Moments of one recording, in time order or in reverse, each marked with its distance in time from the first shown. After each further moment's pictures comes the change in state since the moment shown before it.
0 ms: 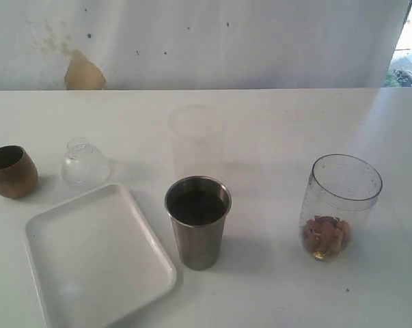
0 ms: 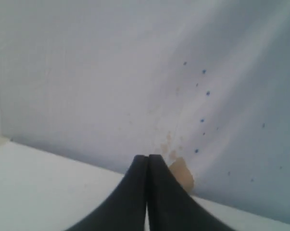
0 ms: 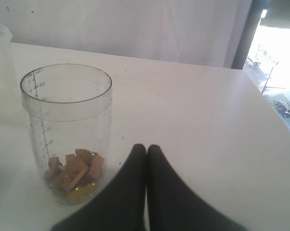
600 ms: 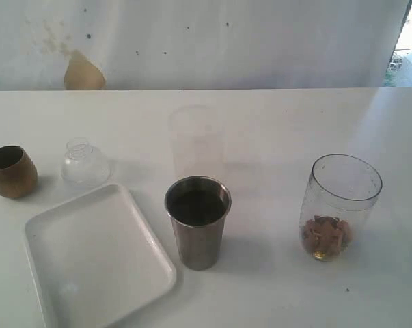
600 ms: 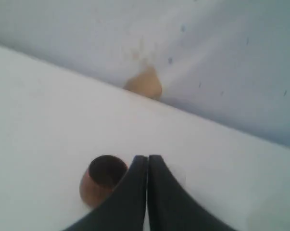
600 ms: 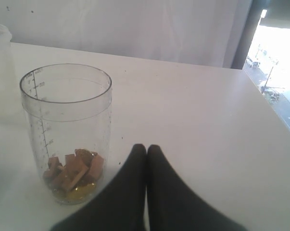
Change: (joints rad) left arm -0.002 0.144 0.224 -0.661 -0.041 0.510; right arm 0.000 0.000 0.000 0.000 0.000 0.000
